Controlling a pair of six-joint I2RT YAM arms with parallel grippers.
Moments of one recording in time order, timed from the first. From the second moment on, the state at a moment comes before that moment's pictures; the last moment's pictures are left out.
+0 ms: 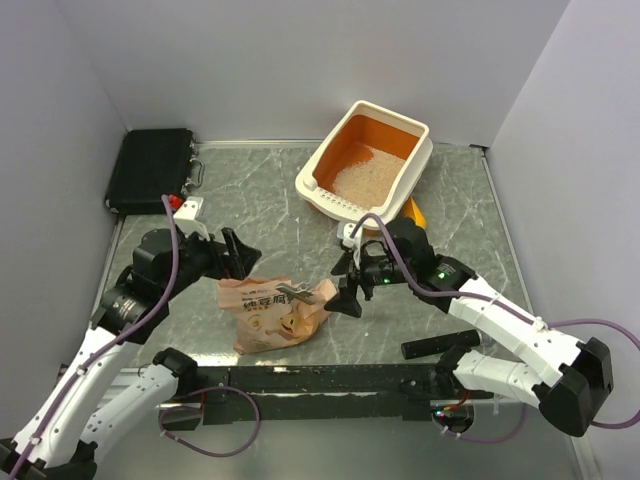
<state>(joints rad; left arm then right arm) -0.48 0.67 0.88 -0.55 0.13 -0.41 0.72 1.02 0.85 -0.35 -0.64 -0.10</state>
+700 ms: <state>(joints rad) -0.48 0.61 0.73 -0.48 -0.02 -0.44 0.77 1.22 0.84 -0.11 -0.85 -0.43</state>
